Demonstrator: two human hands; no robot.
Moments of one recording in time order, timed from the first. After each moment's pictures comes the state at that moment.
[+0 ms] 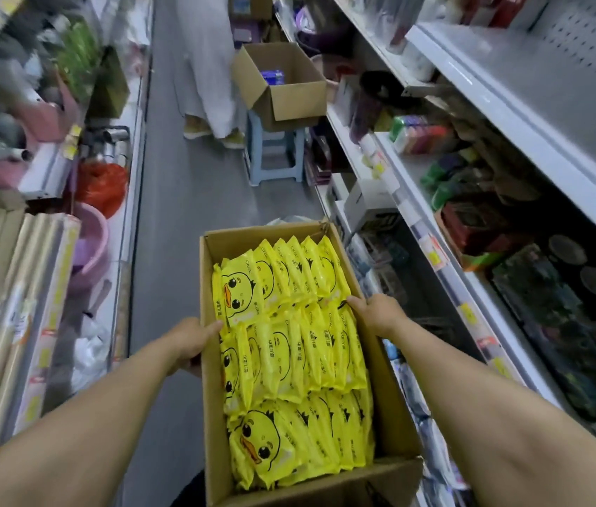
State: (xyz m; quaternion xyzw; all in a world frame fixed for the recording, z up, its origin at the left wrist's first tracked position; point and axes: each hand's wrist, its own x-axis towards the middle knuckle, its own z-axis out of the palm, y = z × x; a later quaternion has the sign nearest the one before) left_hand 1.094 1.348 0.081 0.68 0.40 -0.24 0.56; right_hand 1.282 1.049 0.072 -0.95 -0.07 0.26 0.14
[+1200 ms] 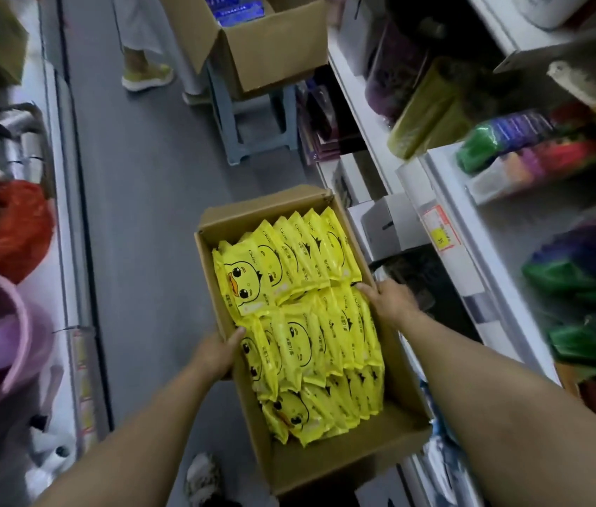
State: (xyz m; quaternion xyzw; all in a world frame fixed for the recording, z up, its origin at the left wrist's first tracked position) left_hand 1.501 1.450 -0.062 0.68 0.44 -0.28 0.51; right_hand 1.683 1.171 -0.083 -0.92 0.04 0.36 0.16
